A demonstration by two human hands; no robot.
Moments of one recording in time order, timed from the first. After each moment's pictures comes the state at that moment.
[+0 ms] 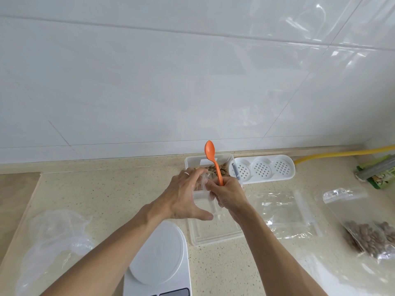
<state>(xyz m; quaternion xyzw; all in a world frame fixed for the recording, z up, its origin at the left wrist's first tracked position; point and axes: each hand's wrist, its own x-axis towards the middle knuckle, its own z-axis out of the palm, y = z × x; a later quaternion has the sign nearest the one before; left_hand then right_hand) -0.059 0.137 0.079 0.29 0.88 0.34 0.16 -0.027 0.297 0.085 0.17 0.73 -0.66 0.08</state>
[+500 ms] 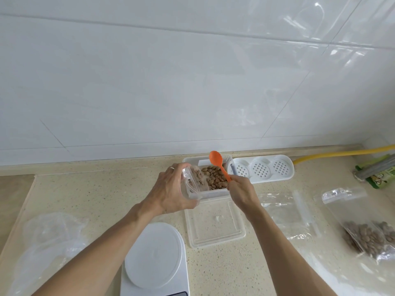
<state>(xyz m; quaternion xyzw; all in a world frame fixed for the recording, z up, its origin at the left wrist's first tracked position) -0.076 0.120 0.063 0.24 0.89 0.37 0.11 -0.034 0.330 0.079 0.25 0.84 -0.48 0.09</state>
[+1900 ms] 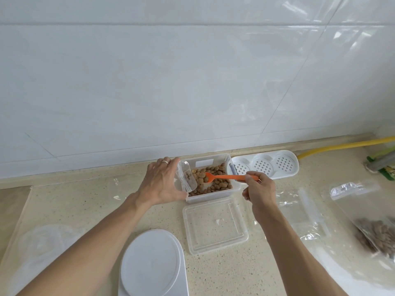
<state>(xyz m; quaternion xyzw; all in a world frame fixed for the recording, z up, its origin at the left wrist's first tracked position) -0.123 0.128 0.044 0.24 0.96 0.13 0.07 -0.039 0.370 0.056 0.39 0.66 -0.64 -0.08</state>
